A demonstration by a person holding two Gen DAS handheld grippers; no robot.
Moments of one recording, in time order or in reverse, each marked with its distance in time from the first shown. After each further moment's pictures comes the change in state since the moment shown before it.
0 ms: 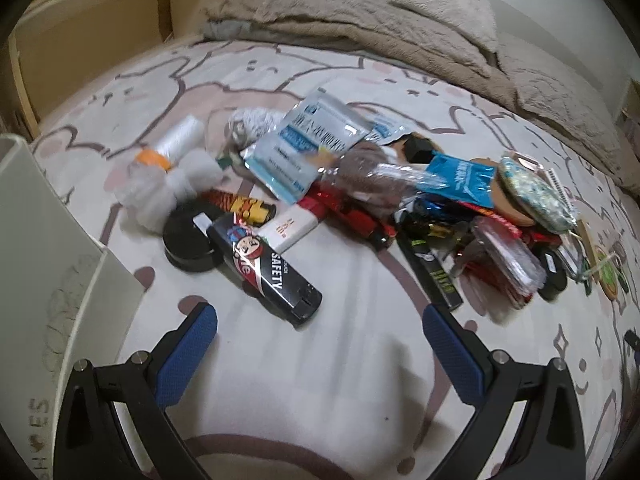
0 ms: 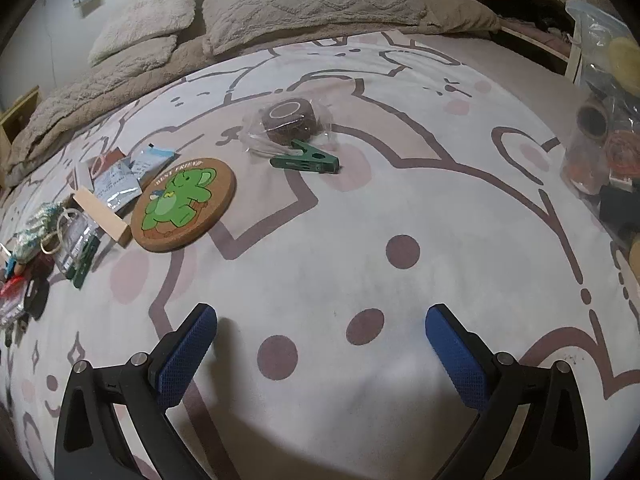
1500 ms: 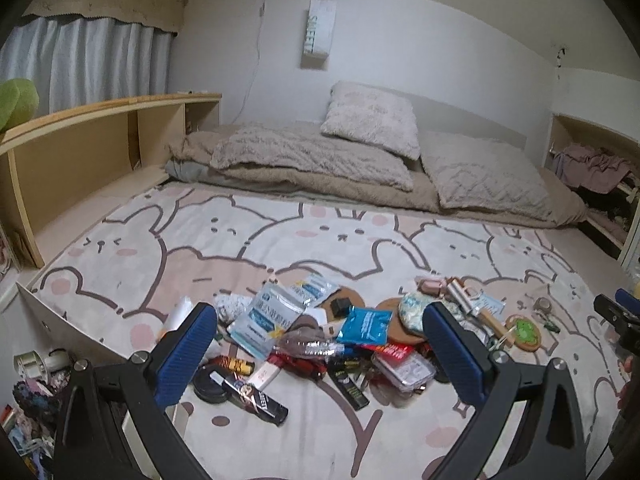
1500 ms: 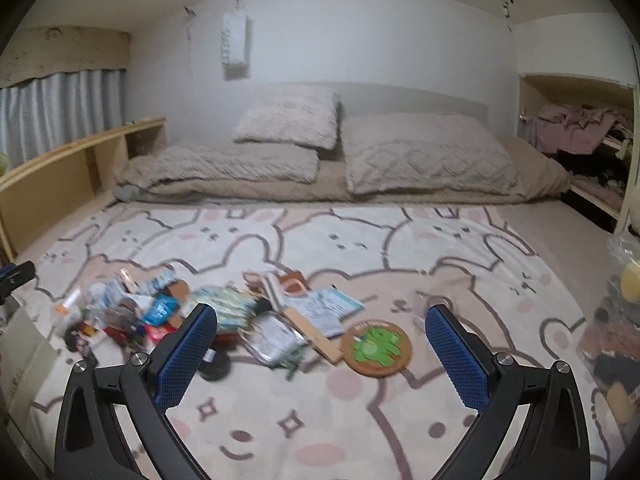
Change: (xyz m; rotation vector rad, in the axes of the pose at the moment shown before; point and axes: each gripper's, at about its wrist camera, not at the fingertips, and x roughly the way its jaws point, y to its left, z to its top) left arm -0.144 -0.009 0.048 0.149 -0.404 -0.175; right arm -0.162 0.122 0.026 -0.259 -0.413 0.218
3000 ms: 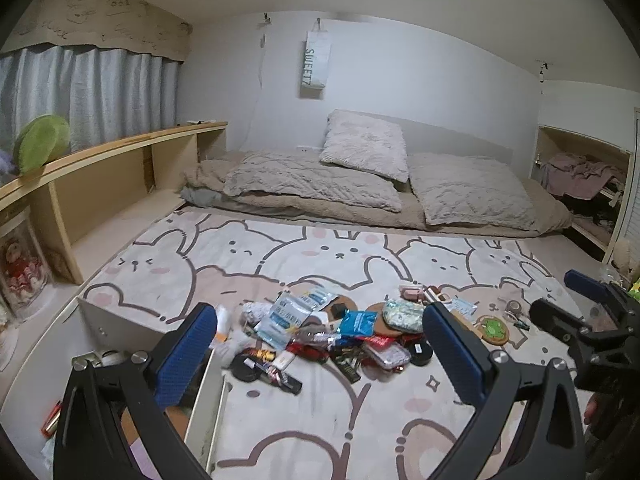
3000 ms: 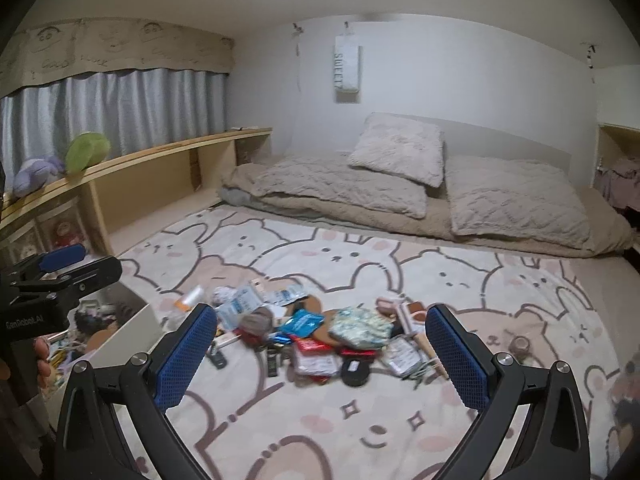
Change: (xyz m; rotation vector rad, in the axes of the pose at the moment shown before) left arm -0.118 0.003 0.022 0.014 -0.076 -0.012; right arm -0.101 0.118 0.034 -0.148 -0.080 0.281
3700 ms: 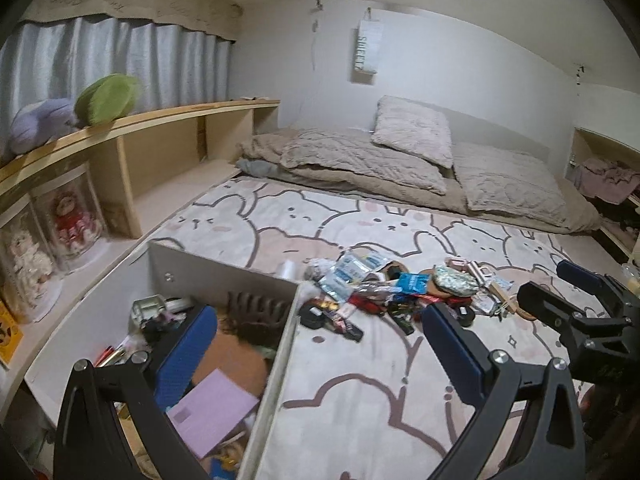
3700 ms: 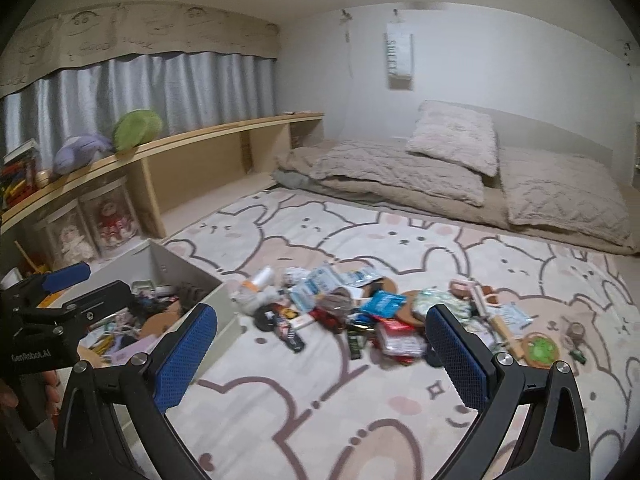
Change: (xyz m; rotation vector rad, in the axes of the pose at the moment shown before) left arm -0.053 0.054 -0.047 -0.053 0.054 0.127; right arm -0.003 0.081 -0.020 -0.029 0.045 0.146
